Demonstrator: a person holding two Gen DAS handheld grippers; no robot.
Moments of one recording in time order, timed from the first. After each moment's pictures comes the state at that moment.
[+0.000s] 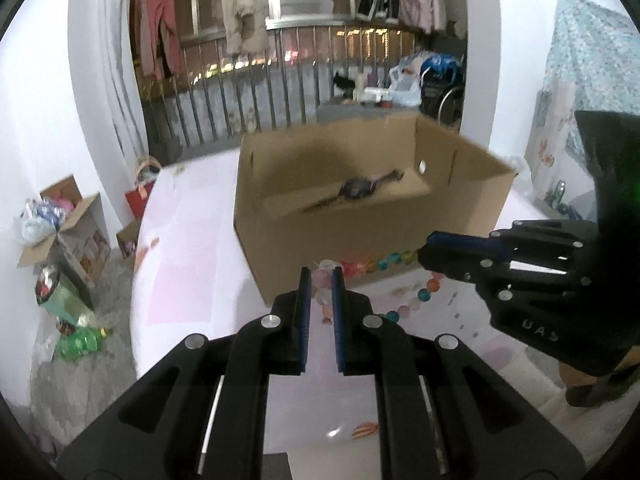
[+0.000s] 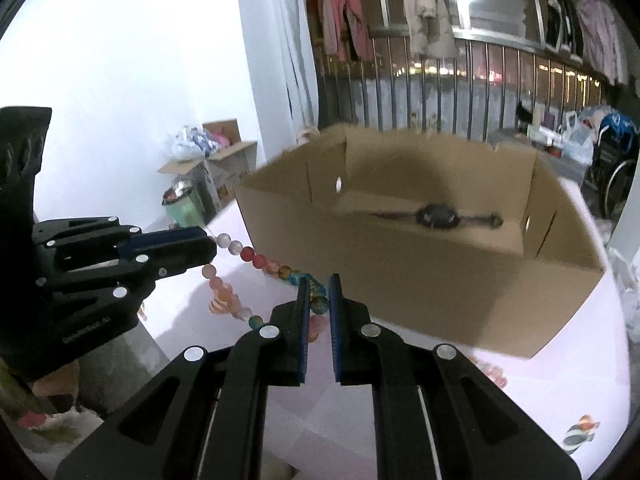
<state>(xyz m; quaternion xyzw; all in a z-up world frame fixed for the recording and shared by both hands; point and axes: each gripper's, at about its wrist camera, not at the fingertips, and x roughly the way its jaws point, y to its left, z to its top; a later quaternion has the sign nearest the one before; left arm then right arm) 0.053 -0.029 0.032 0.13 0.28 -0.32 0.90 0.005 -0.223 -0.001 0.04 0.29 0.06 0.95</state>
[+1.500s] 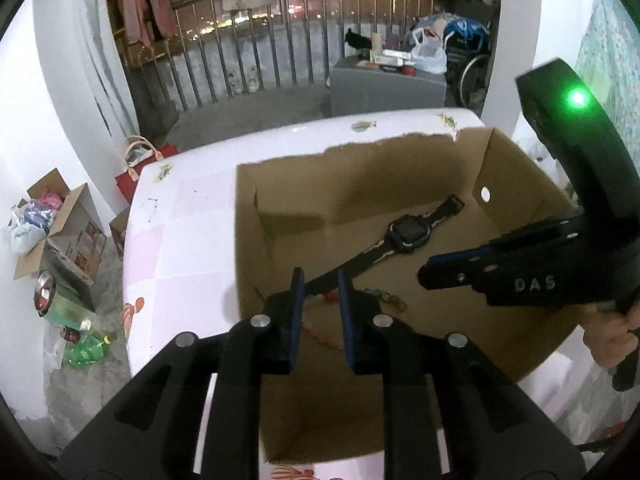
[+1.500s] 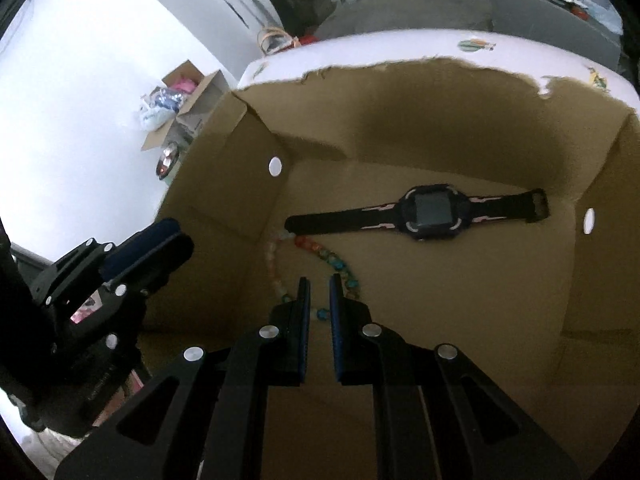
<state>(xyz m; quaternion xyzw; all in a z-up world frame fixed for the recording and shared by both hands) 0.213 -0.104 0.042 0.16 0.37 -0.29 0.87 0.193 -0.323 -0.021 0.20 0.53 0.09 0.82</state>
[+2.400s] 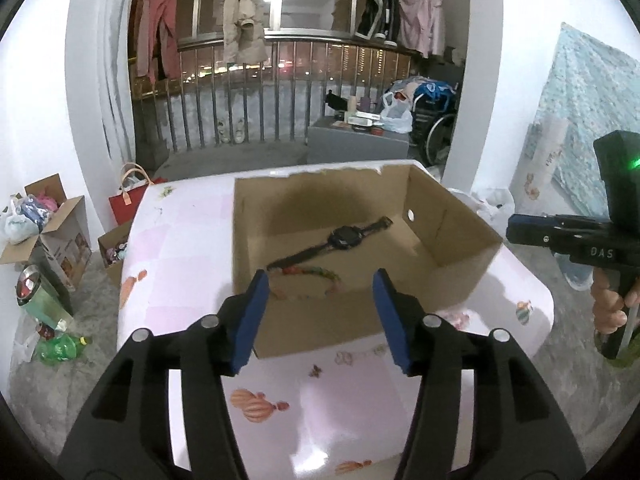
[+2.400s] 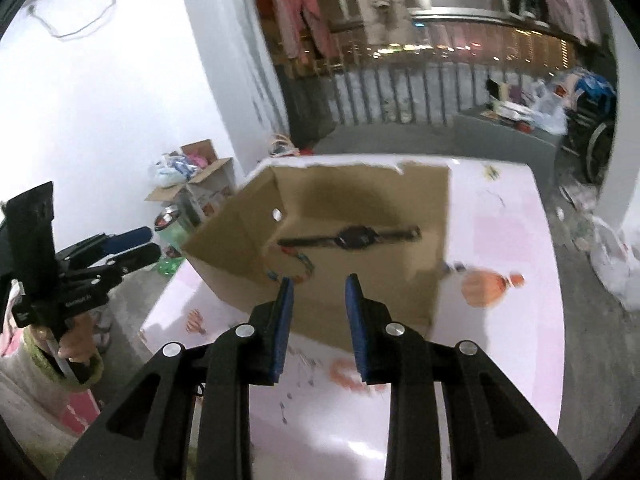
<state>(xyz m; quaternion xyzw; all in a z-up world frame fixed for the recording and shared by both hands) 0.085 -0.036 0.066 0.09 0.29 -0.34 0.89 -0.016 -0.347 0.050 0.12 0.33 0.03 0.94</state>
